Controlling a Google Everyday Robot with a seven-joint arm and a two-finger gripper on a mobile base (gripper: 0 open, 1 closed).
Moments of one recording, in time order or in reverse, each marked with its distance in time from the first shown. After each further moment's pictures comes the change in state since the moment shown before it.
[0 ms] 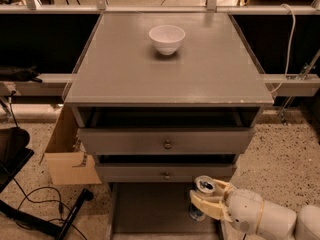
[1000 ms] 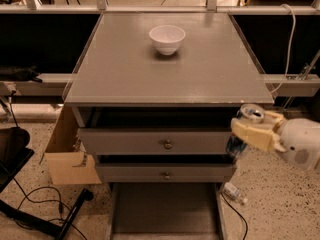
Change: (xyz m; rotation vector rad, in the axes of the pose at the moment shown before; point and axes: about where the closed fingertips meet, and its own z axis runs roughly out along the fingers) arm -0.198 -0.056 -0.065 0.166 -0.026 -0.060
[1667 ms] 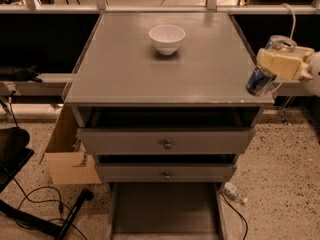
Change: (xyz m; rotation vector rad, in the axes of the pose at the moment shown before) arm -0.129 -0.091 -0.004 0.111 -0.122 -0.019
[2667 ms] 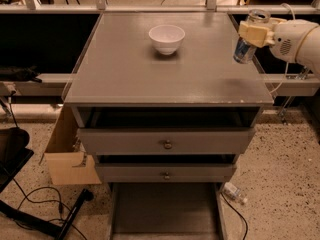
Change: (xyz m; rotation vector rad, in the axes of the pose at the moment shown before) arm -0.023 -0.082 0.096 0.142 -0.011 -0.117
